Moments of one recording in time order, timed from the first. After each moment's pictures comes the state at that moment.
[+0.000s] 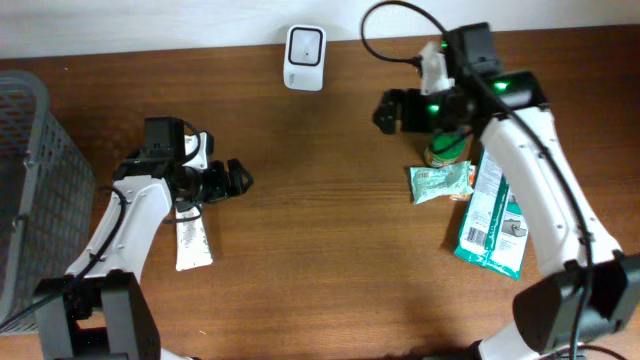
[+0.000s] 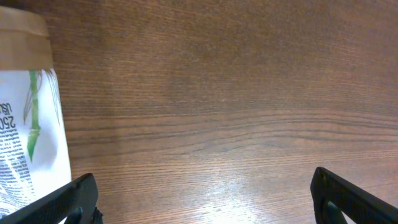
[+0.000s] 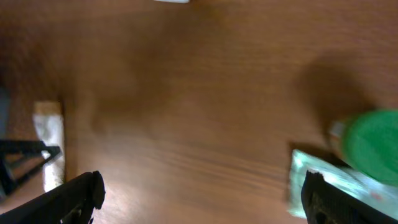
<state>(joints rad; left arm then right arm) 0.01 1.68 1.13 -0.69 0.31 -0.18 0.17 1.74 1.69 -0.99 -0.30 0.25</state>
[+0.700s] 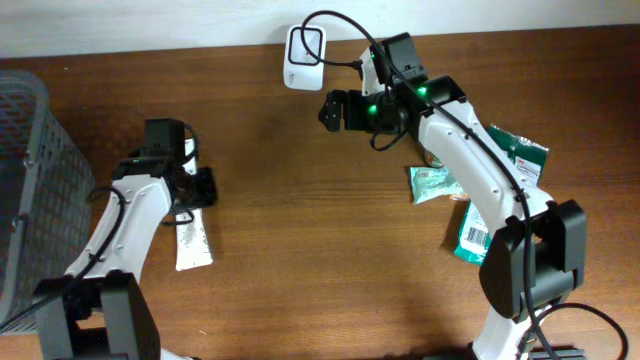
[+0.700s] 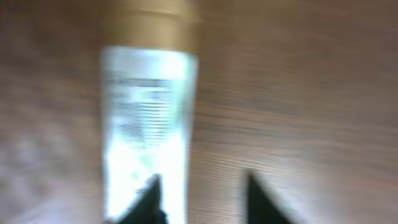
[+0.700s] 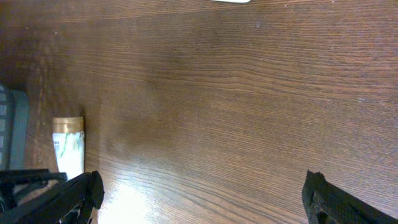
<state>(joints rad) 0.01 1.68 1.14 -0.76 0.00 -0.20 0.32 1.92 1.69 -0.74 -0.32 0.37</state>
